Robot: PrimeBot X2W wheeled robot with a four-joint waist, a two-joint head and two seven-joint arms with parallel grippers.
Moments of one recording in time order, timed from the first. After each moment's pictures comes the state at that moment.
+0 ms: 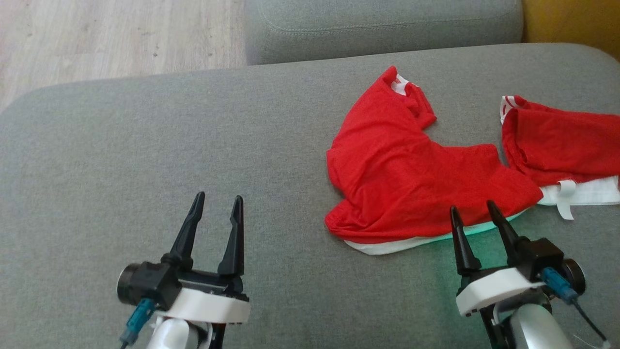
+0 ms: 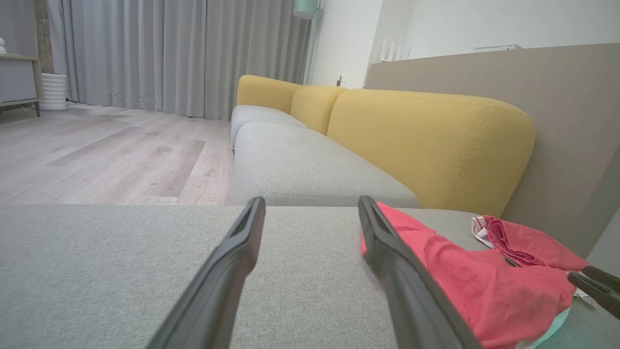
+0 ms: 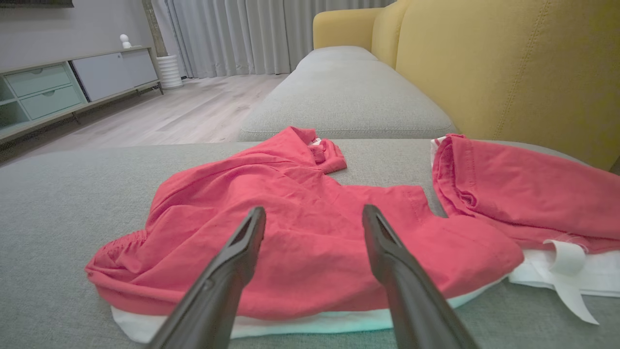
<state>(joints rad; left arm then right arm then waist) -0.08 0.05 -0.27 0.17 -0.26 -0.09 -0.26 -0.09 -0.05 0.06 0.41 0.05 0.12 -0.25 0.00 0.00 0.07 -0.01</state>
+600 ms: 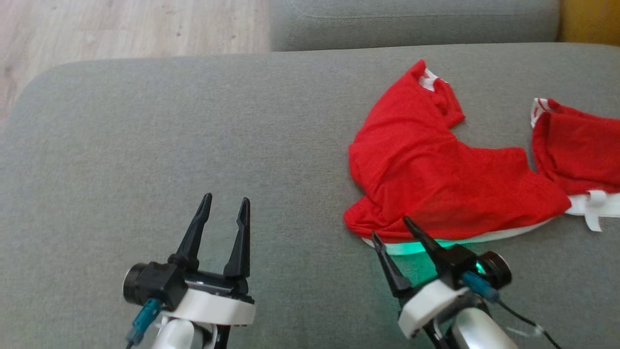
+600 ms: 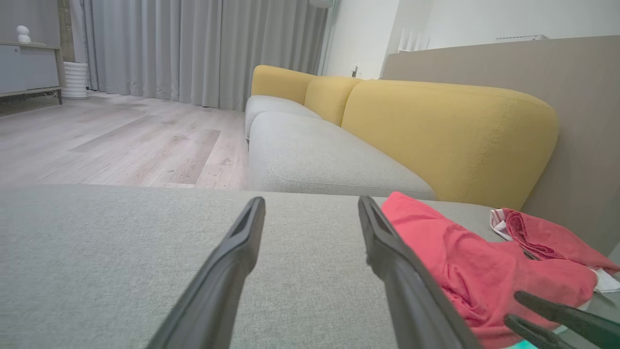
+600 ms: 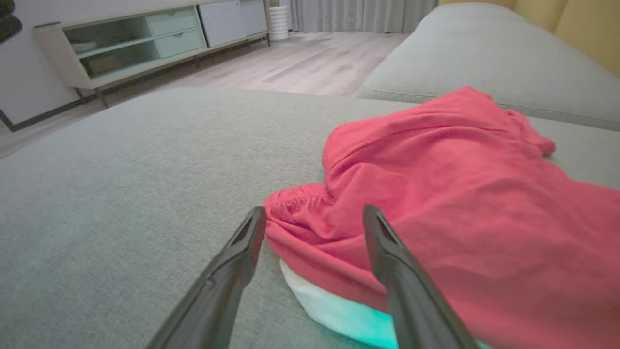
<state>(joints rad) -0.08 0.05 -0.29 0.18 -0.26 -0.09 -0.26 -0.13 -0.05 0.36 0.47 0.06 0.12 -0.23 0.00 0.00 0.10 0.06</state>
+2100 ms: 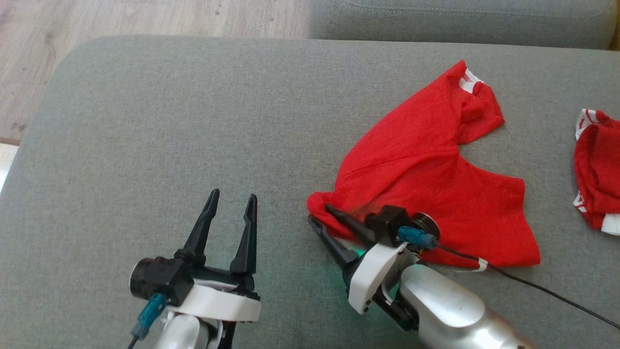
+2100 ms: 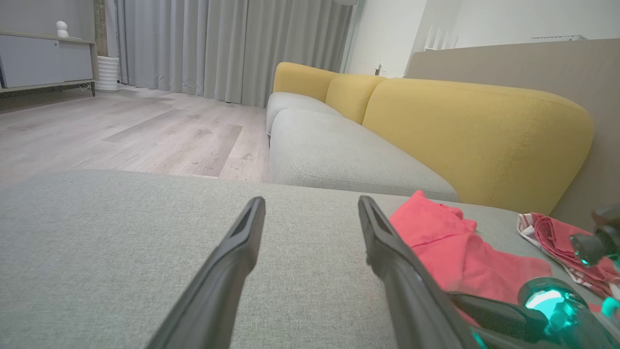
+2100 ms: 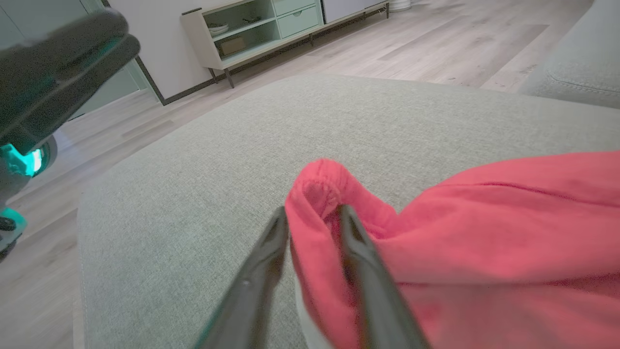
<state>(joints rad) -0.10 0.05 -0.32 0.19 -0.28 -0.09 -0.26 -0.51 -0.07 0.90 0.73 0.50 0.12 -0.24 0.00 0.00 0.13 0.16</state>
